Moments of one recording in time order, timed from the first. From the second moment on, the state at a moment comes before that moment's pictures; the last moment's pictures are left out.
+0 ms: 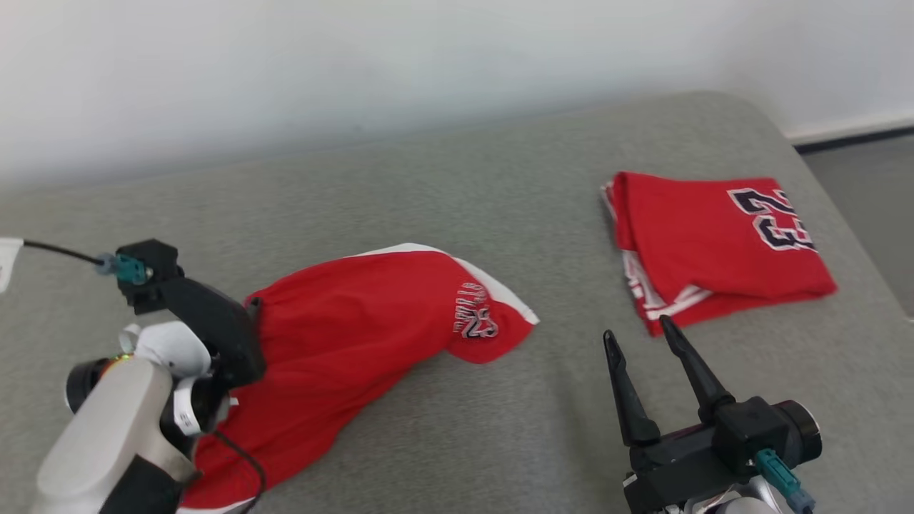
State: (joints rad) left arm -0.62 0.35 -0.42 0.51 -0.81 0.20 0.44; right arm -0.12 -0.05 0.14 0.16 0.03 0.13 -0.25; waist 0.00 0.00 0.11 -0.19
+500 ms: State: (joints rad) left arm -0.72 0.39 -0.51 0.63 -0.71 0.28 0.54; right arm -0.12 -0.05 0.12 0.16 0.04 0.13 -0.26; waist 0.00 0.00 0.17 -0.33
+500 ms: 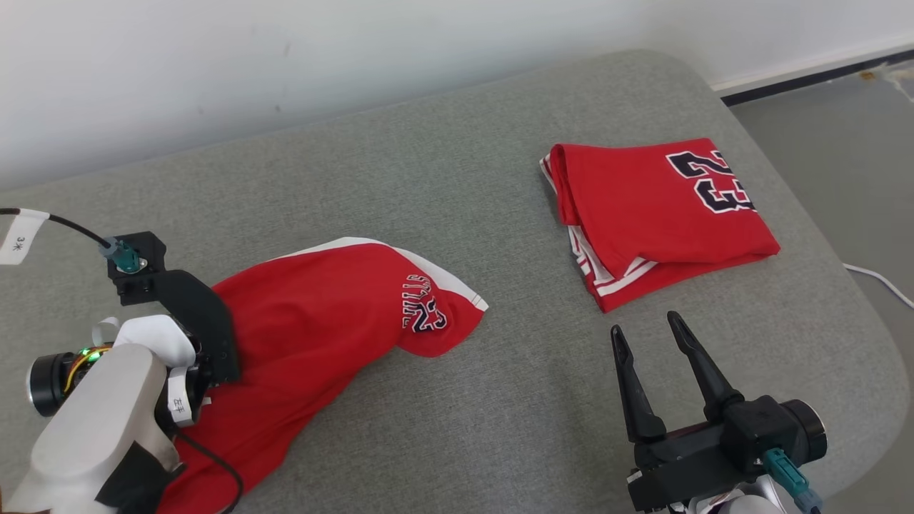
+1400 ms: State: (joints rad) left arm -0.48 0.36 -0.46 0.30 -0.75 0.26 0.25; right arm -0.11 -0.05 0.10 0.16 0.03 0.13 -0.26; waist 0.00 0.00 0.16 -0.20
